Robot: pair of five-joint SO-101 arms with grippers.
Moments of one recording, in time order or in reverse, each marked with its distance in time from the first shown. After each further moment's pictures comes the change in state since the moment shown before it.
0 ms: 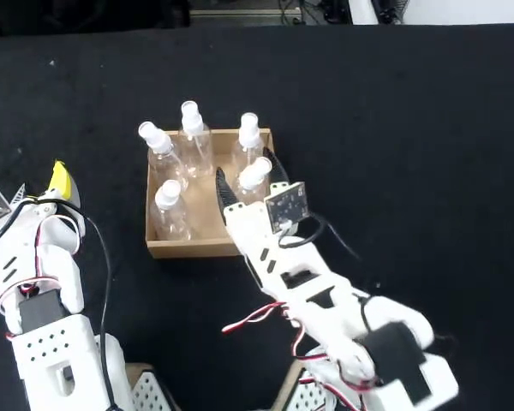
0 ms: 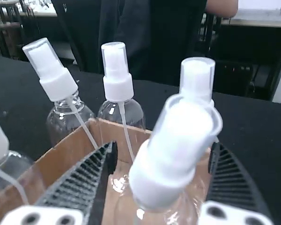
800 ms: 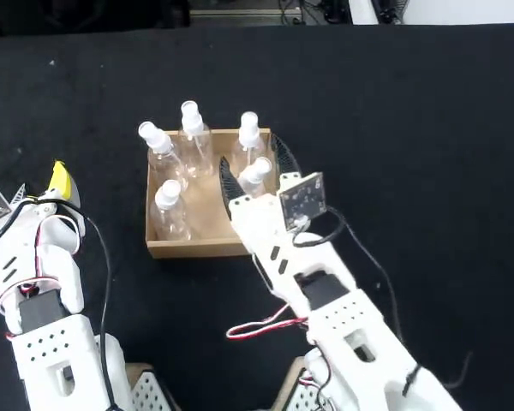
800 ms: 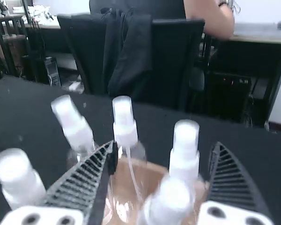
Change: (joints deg) left arm 0.0 0.0 0.5 0.0 0.0; right arm 0.0 -40.8 -3.6 41.1 0.0
